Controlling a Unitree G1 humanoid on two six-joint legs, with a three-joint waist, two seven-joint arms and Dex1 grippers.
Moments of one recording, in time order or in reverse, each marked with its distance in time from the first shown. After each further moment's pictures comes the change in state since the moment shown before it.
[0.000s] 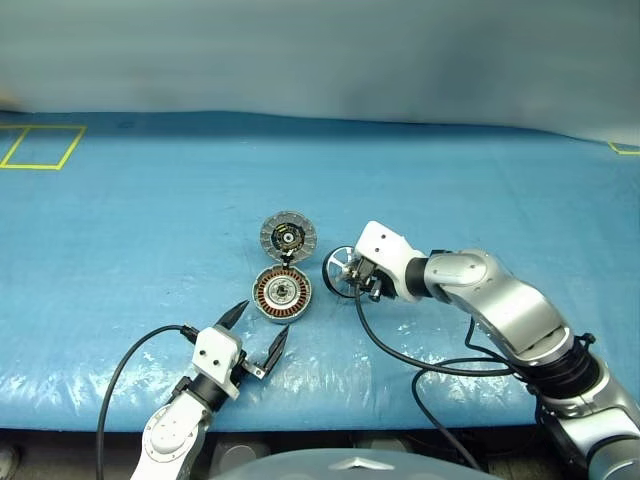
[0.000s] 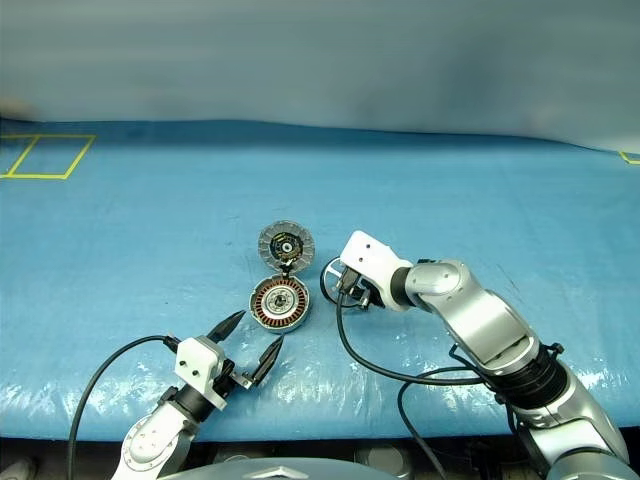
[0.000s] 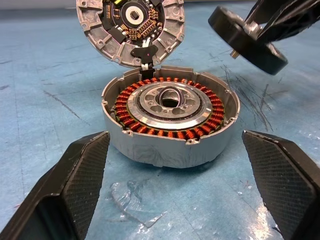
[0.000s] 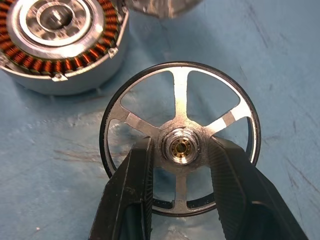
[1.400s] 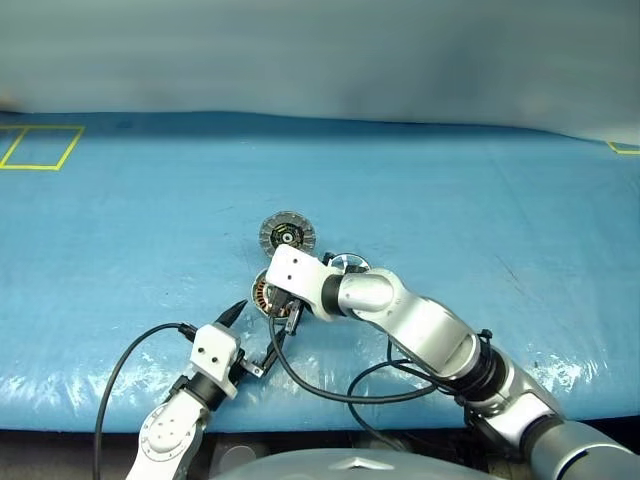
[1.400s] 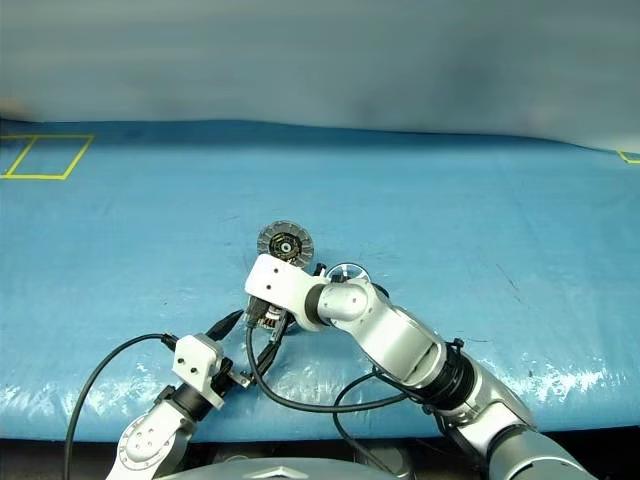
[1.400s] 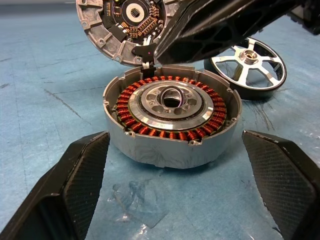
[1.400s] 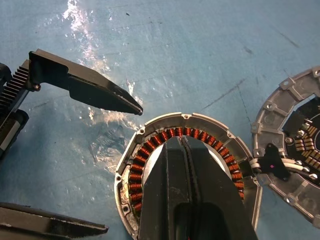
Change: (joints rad) left arm 0.020 0.010 0.005 -0.047 0.000 0.050 0.012; right arm -0.140 0.345 0.247 -0.039 -0.038 0.061 -0.122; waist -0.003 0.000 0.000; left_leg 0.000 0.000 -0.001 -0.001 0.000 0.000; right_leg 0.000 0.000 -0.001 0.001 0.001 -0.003
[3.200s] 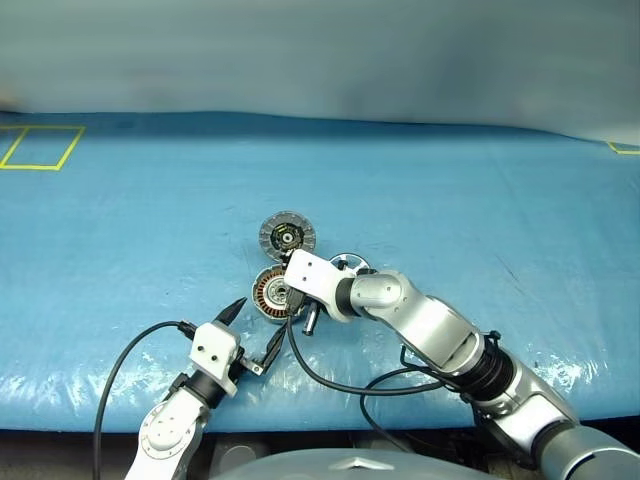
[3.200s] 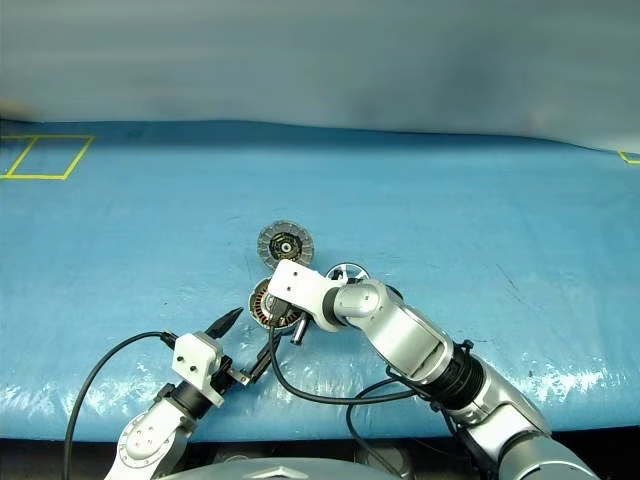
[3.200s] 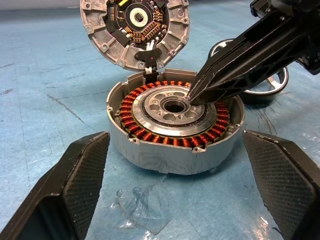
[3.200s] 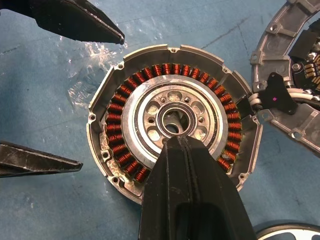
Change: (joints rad) left arm -0.009 -0.001 0.004 0.000 0.001 -0.001 0.001; right arm 0.037 -0.070 -0.030 0.063 -0.031 -0.013 0.079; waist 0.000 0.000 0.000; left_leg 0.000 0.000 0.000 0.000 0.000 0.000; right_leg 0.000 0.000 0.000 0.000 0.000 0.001
